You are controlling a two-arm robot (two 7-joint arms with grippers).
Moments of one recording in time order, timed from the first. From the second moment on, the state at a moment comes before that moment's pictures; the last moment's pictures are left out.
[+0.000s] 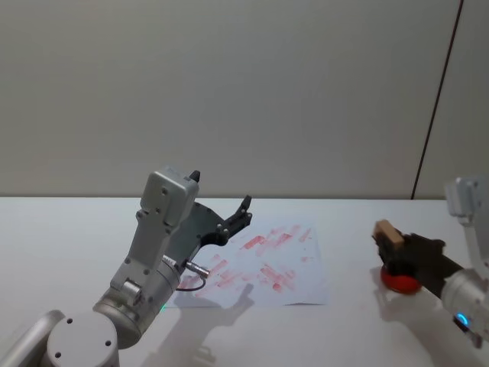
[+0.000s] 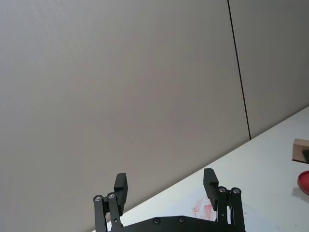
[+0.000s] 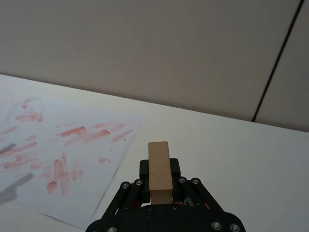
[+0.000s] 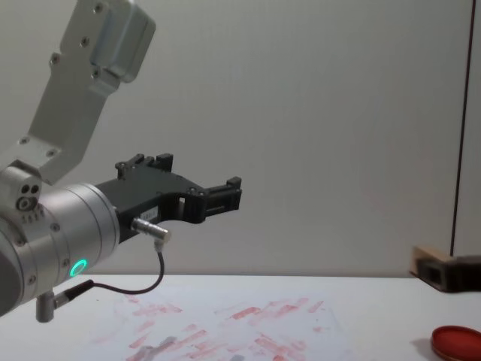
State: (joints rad) left arm -0.24 0.38 0.45 -1.63 -0.20 0.01 -0.01; right arm 0.14 0.25 -0.18 -1.58 0.24 0.37 0.19
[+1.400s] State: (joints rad) left arm -0.24 0.38 0.45 -1.63 -0.20 0.01 -0.01; right arm 0.14 0.28 -0.17 -1.48 0.18 0.37 0.19
